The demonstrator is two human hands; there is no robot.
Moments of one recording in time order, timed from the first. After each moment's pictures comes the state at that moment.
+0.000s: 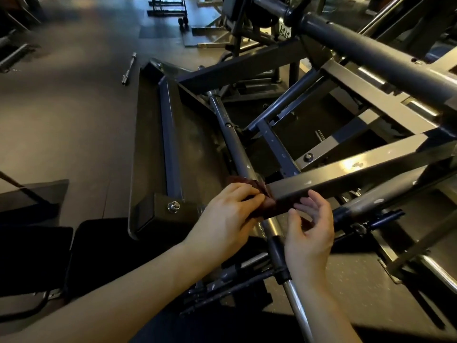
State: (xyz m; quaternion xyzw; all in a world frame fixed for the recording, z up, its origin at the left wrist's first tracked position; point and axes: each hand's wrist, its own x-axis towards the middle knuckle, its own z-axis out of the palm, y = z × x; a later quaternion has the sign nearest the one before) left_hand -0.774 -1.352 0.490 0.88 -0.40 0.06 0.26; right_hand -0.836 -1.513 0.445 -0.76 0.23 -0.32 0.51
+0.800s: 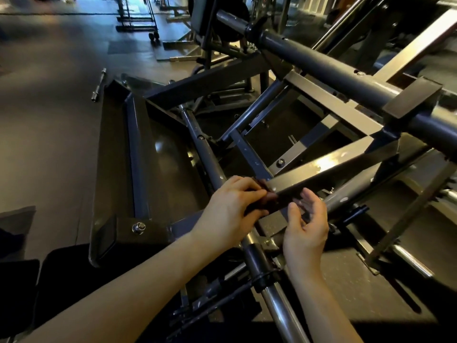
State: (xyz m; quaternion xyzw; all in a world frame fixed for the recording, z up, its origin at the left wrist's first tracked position) left_hand -0.751 -1.413 0.503 0.84 -0.44 0.05 0.31; right_hand -0.833 -1.559 0.450 -0.72 0.25 -0.37 0.54
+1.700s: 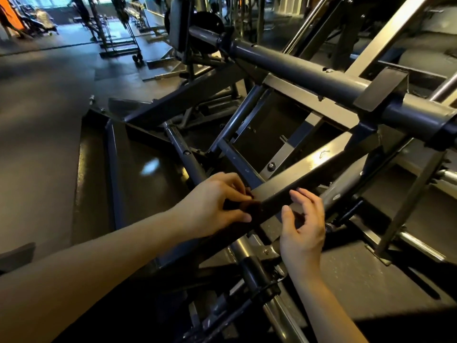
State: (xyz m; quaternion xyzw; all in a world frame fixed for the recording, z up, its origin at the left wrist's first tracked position) left_hand -0.698 -1.430 0.542 0.81 -0.52 -0.10 0.24; right_hand -0.824 -1.589 0.447 -0.74 0.26 -0.39 0.47
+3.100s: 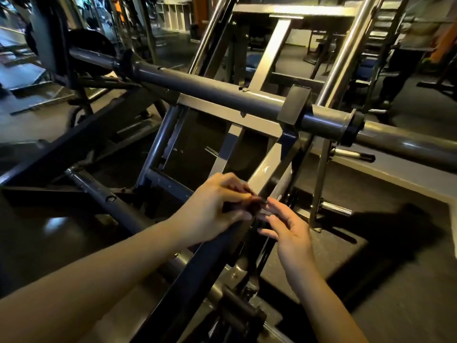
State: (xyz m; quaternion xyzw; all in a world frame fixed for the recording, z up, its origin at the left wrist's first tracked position) left_hand -0.644 -1.526 0.539 0.65 -0.69 -0.07 0.30; right_hand -0.821 -1.610 0.482 -0.59 0.40 -0.34 0.61
